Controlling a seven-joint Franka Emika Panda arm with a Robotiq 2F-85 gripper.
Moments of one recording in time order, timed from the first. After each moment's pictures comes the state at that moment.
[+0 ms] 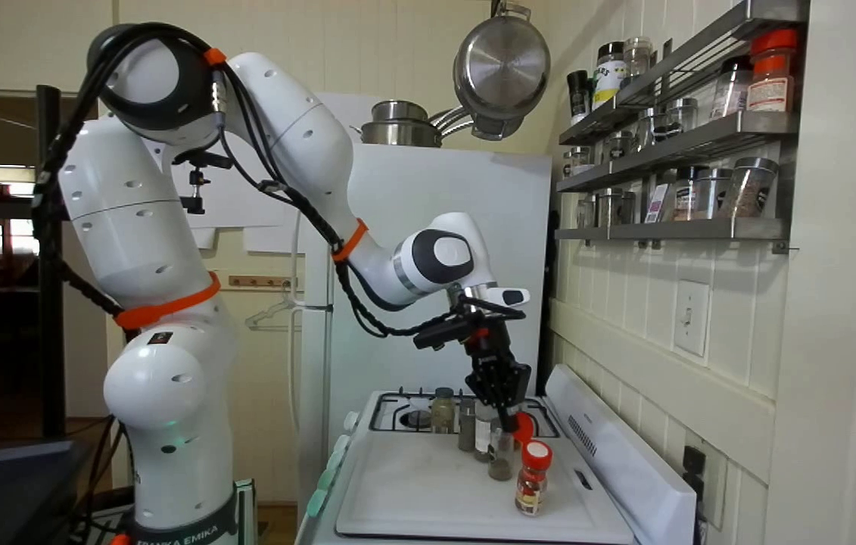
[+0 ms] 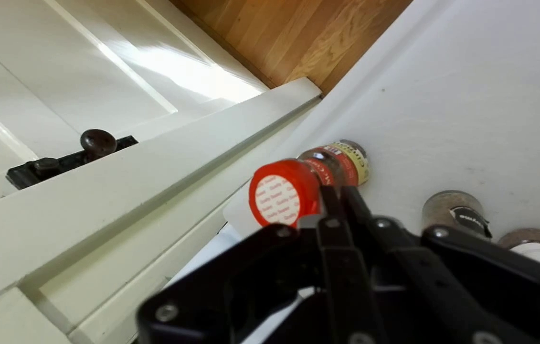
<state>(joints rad) -0.13 -0.32 0.03 -2.62 -0.57 2.43 0.05</state>
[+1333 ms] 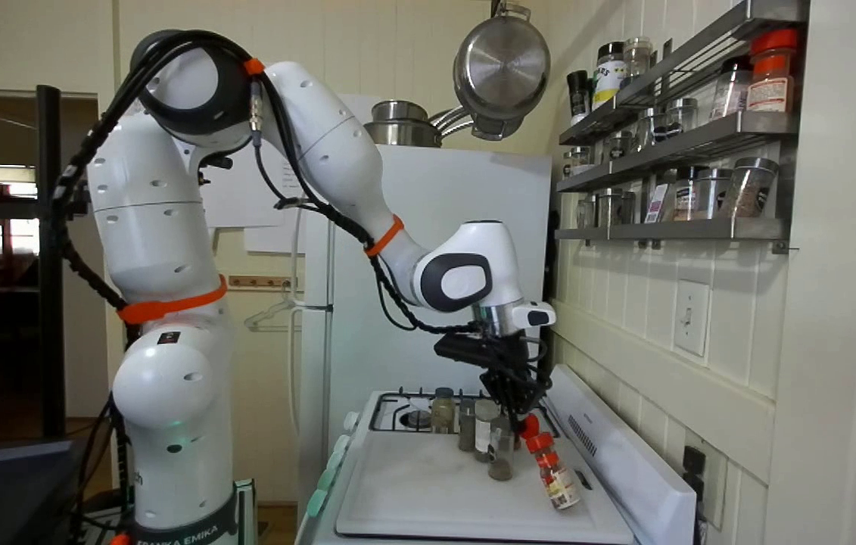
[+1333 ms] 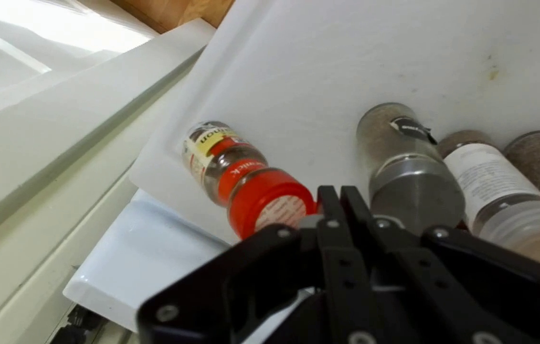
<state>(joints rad) -0.05 -0.20 -0.09 -2.57 -0.12 2.61 -0.27</state>
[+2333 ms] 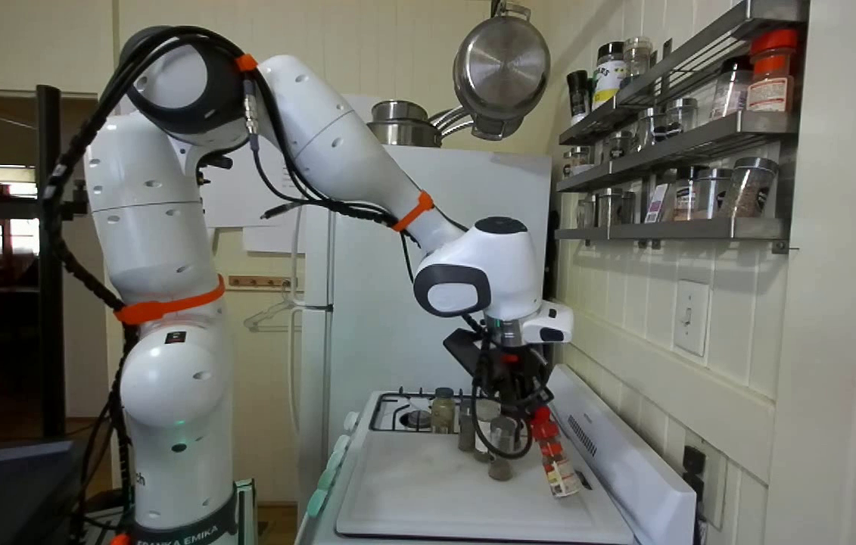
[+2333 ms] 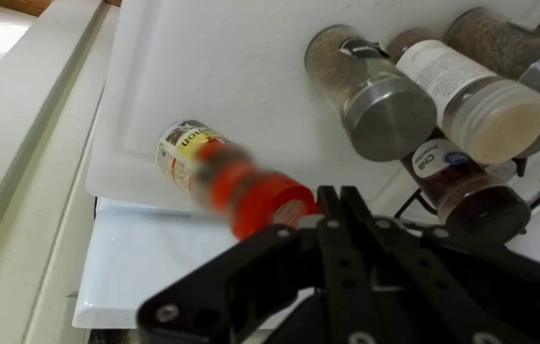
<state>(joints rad) 0.02 -0.20 -0.22 -2.56 0.48 2.64 -0.58</state>
